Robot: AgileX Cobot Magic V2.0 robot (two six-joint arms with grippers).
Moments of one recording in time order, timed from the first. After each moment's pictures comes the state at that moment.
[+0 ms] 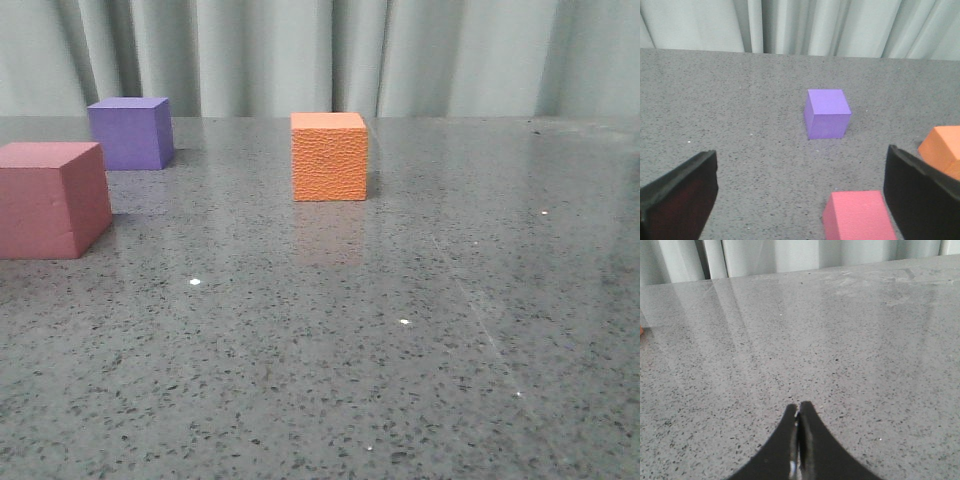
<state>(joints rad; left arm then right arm) -0.12 0.75 -0.86 -0.04 0.56 -0.10 0.02 -0.01 0.03 -0.06 0.19 0.20</state>
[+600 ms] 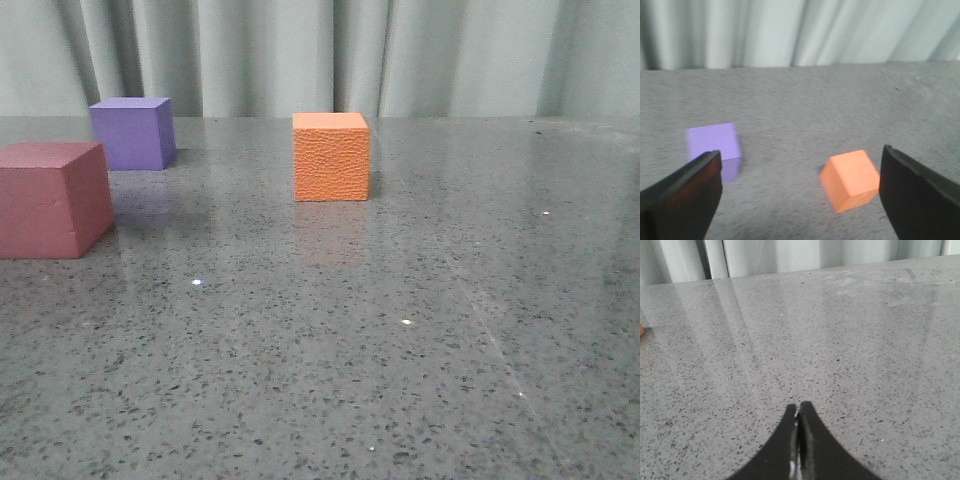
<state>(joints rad) -0.42 1.17 -1.21 -0.06 0.51 -0.20 0.02 -0.01 0.03 -0.06 0.19 0.20</state>
